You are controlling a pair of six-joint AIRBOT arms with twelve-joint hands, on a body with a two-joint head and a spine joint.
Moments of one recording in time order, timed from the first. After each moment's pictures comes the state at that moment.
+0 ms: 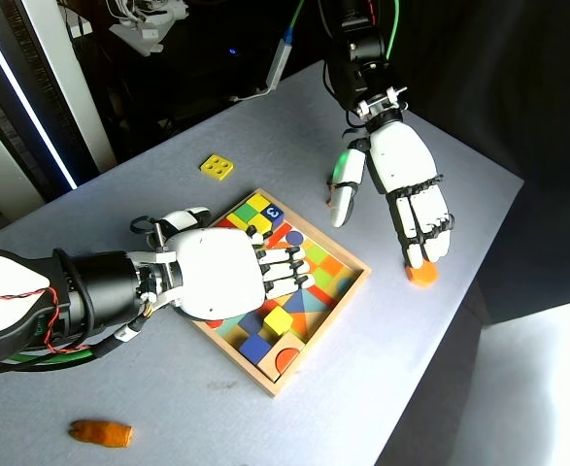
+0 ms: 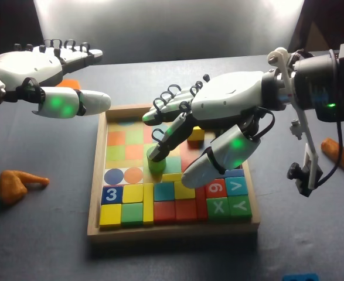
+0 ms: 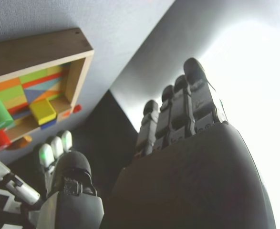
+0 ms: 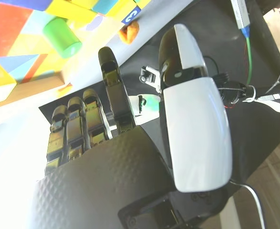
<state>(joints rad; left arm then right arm) 0.70 -1.08 1.44 -0.08 -0.38 0.77 -0.28 -1.41 1.55 -1.52 0.54 0.57</state>
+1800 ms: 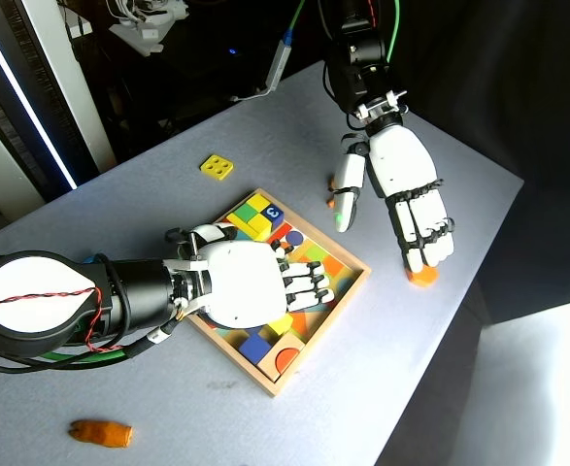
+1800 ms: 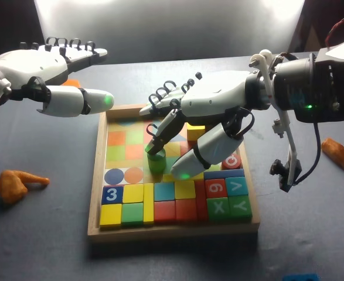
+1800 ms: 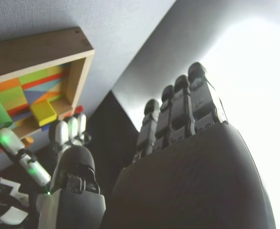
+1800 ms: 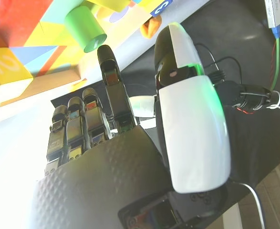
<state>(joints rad) 0.68 -1.10 1.45 -0.06 -0.37 0.77 -0.29 -1.49 1.64 -1.50 0.47 0.53</state>
